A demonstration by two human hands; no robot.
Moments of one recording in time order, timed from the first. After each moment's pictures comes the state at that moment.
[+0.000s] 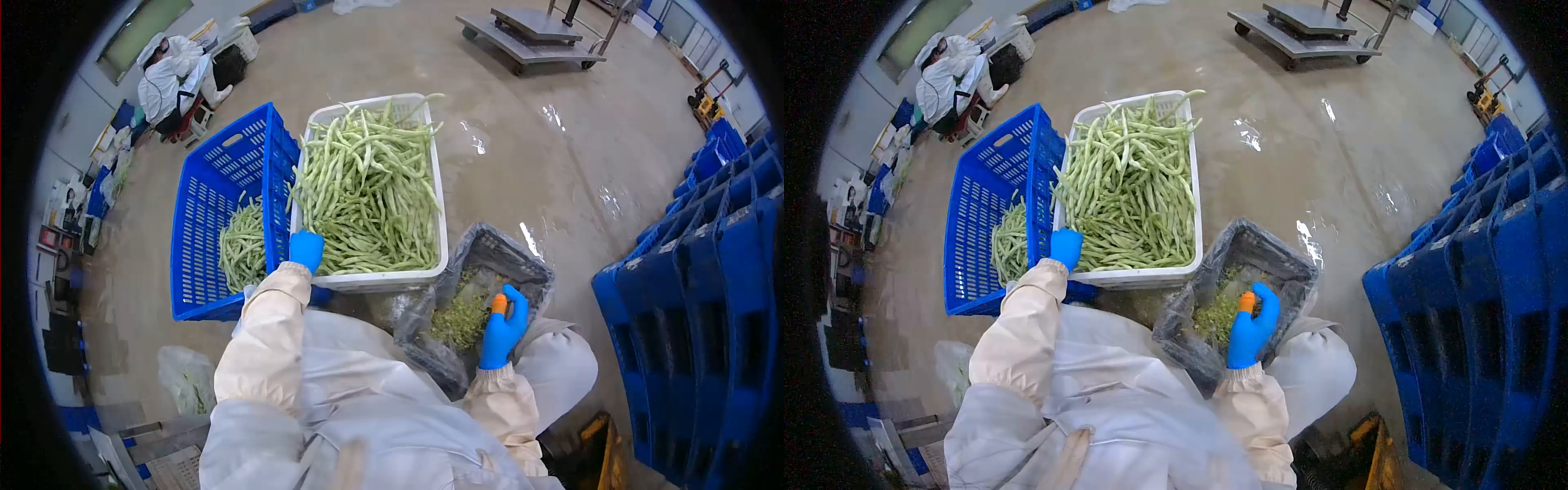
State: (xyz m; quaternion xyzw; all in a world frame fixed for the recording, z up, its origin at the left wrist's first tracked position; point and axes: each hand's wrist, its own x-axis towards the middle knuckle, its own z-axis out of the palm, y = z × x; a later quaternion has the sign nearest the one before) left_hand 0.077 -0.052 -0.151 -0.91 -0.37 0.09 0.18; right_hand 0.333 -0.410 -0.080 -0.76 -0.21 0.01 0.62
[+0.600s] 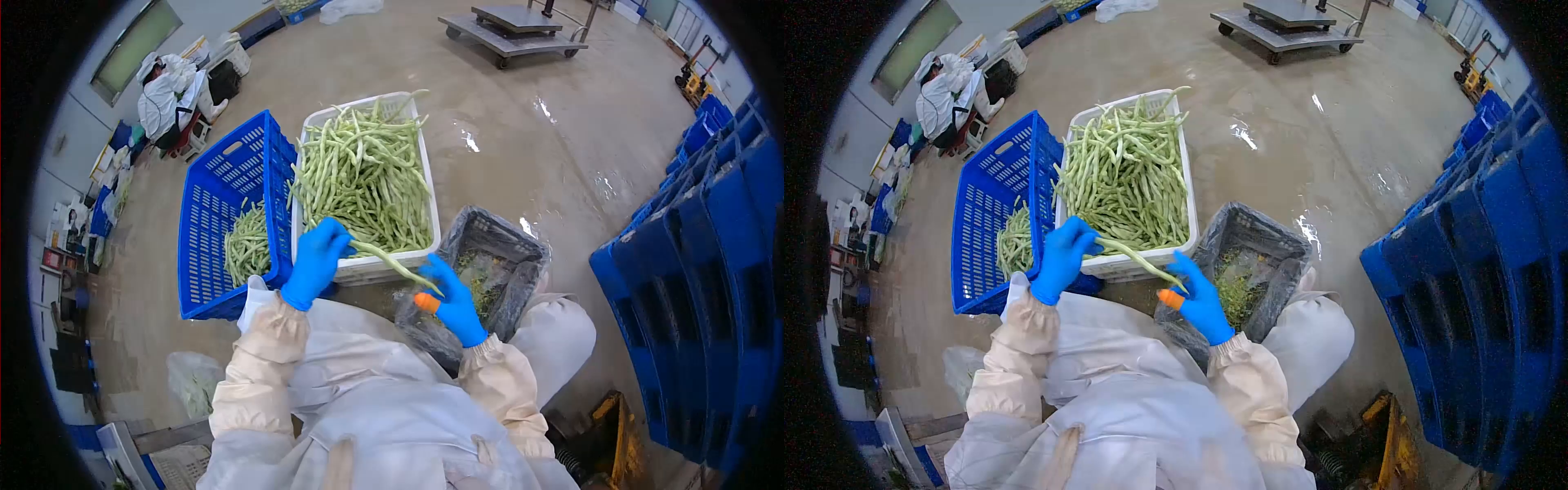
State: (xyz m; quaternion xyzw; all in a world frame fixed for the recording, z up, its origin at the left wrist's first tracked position) left_hand 0.127 -0.207 0.041 -0.82 -0.34 -0.25 -0.39; right_hand 0.283 -0.397 -0.051 -0.49 -0.33 0.41 0.69
